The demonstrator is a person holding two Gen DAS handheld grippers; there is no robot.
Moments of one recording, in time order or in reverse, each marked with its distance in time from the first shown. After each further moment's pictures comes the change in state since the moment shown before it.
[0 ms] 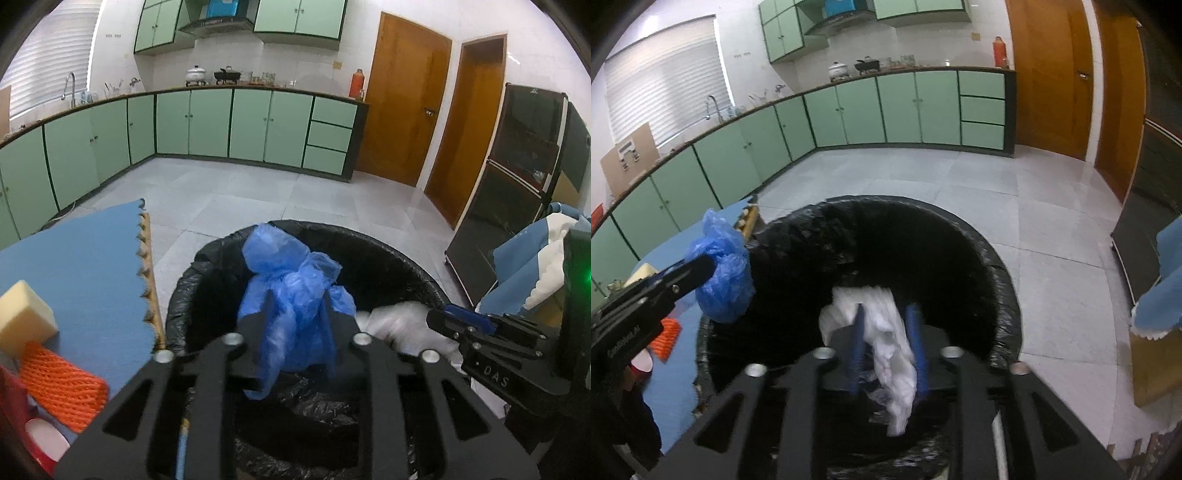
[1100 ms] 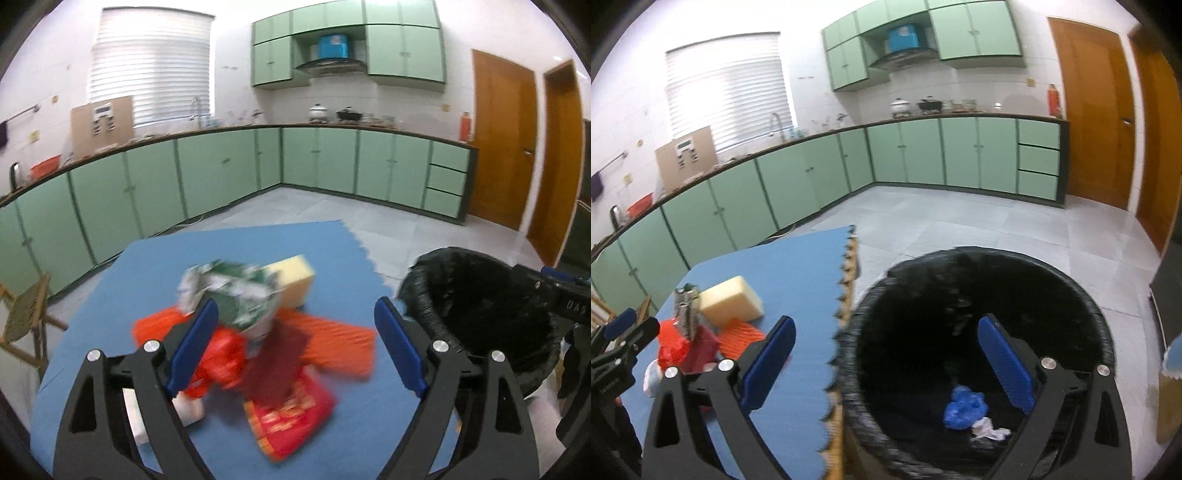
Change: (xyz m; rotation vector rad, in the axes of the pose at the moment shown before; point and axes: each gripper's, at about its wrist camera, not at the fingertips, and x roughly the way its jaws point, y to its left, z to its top) left arm -0.200 0.158 -0.054 -0.124 -0.163 0.459; right arm -0.039 0.142 0.006 -0.132 -0.164 0.189
